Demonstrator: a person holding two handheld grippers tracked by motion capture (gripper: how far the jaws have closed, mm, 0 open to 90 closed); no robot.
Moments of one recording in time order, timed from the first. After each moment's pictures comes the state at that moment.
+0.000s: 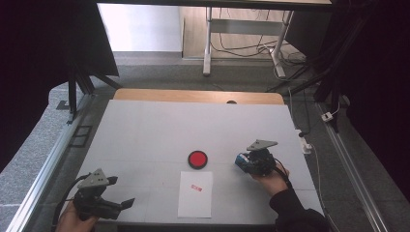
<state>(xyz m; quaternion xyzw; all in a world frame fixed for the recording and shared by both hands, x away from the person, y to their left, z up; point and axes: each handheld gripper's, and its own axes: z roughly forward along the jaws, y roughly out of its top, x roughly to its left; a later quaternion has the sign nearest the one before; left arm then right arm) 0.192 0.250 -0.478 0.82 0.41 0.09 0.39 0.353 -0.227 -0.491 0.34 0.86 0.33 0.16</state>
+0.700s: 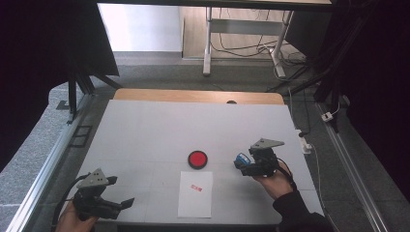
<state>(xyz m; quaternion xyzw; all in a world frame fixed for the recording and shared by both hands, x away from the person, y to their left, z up) 0.192 0.250 -0.478 0.82 0.41 0.09 0.39 0.341 -0.228 -0.472 0.36 0.84 0.37 0.16</state>
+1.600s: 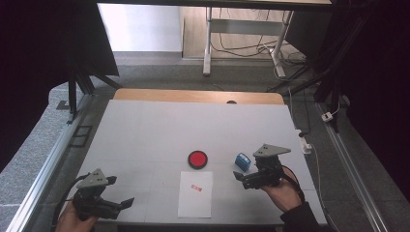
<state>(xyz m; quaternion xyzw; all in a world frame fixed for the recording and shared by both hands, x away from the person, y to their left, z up) 0.191 0.251 -0.478 0.82 0.42 0.09 0.39 0.299 -0.227 -0.442 0.34 0.85 0.38 0.16</state>
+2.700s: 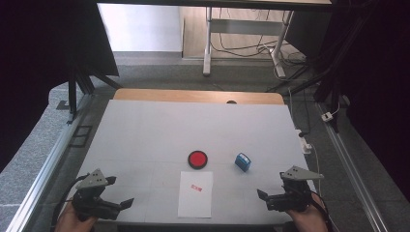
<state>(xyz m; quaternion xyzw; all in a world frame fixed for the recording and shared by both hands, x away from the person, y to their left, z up) 0.190 0.251 -0.477 0.82 0.42 0.09 0.39 0.244 -0.289 -0.450 0.41 0.82 0.37 0.17</state>
